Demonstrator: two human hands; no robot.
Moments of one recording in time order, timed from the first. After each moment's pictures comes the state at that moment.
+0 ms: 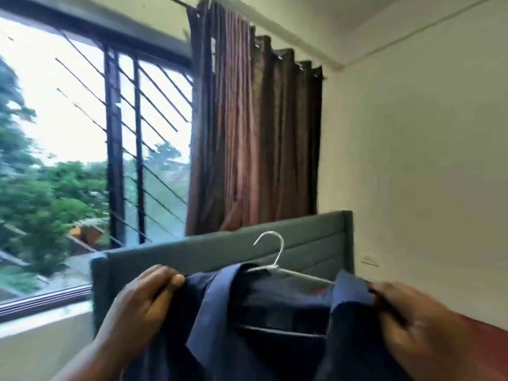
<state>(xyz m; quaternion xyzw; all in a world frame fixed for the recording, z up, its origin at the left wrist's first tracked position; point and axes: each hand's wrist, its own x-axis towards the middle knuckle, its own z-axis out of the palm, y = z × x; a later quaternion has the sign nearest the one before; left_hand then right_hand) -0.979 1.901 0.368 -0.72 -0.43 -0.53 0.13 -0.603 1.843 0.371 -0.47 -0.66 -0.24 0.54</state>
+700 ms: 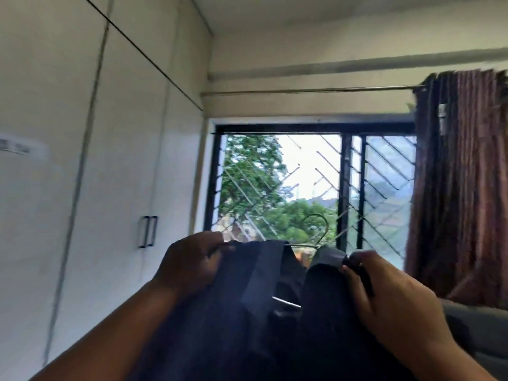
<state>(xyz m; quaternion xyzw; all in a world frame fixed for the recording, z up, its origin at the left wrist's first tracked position) -1.023 1.451 0.512 -0.47 -0.67 -0.36 0.46 -0.776 1.648 0.510 -0.12 -0.80 -0.12 0.58</state>
